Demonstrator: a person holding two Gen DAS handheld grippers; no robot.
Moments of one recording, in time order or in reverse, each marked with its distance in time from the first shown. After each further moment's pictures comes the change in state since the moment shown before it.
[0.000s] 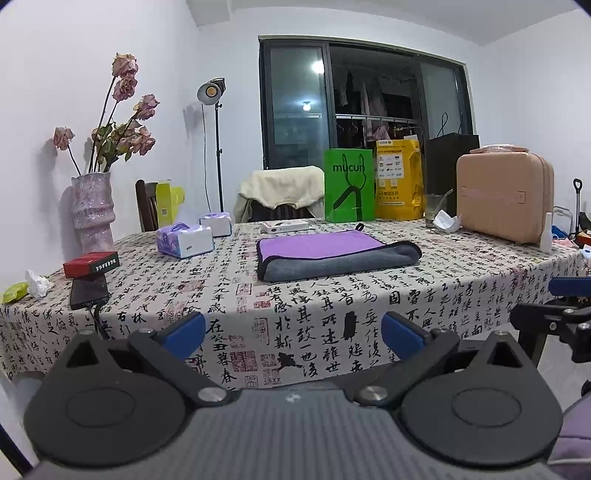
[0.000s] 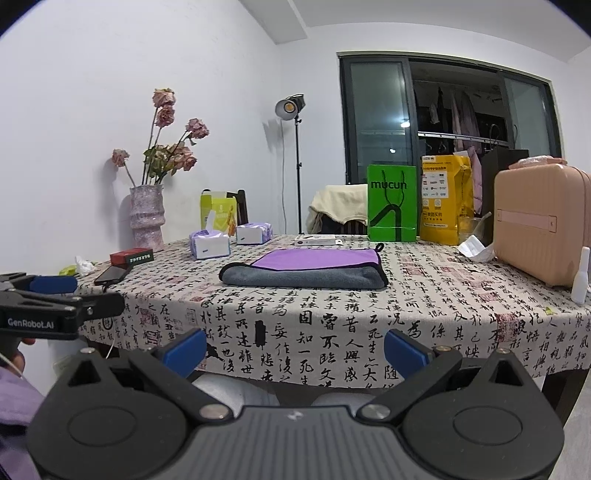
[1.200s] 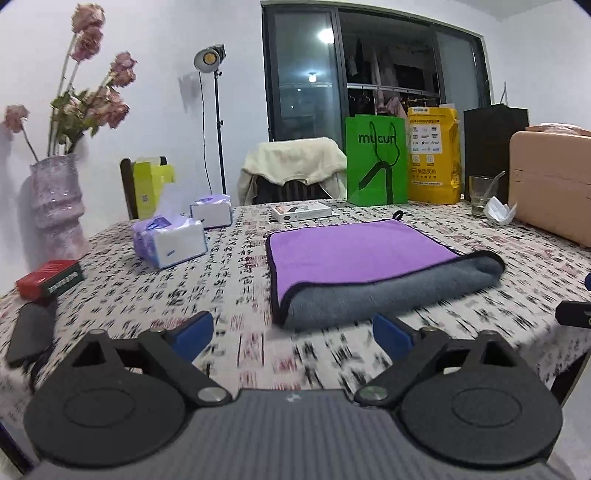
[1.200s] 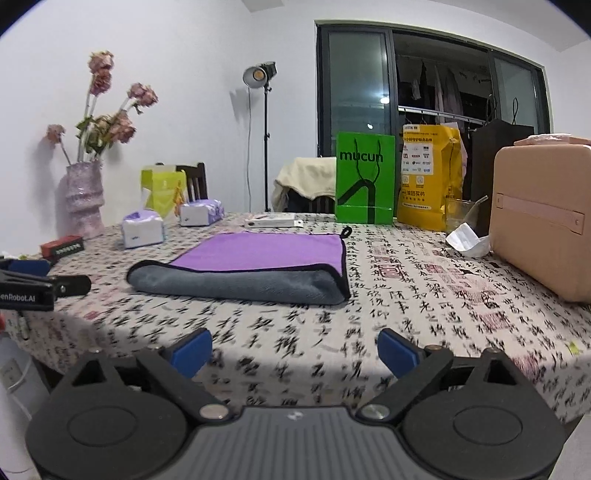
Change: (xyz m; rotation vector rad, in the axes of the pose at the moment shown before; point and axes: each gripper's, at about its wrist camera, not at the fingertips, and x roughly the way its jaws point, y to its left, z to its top) left arm 0.201 0.035 0.052 0.012 0.109 0.008; right arm 0.161 -0.068 0.045 -0.010 0.104 -0.099
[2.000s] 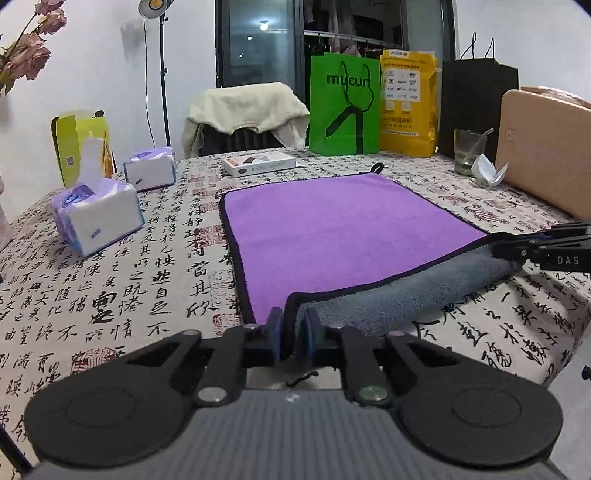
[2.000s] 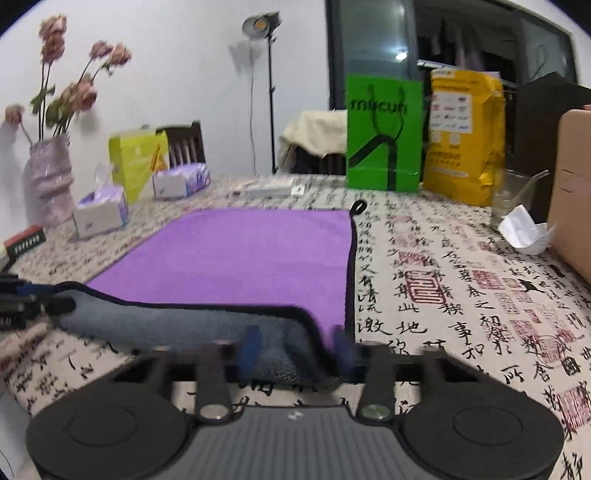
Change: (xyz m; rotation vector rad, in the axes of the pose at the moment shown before) left arm 0.106 0.019 0.015 0.039 0.183 -0.180; right arm 0.157 -0.037 0.045 -0.019 0.169 0.075
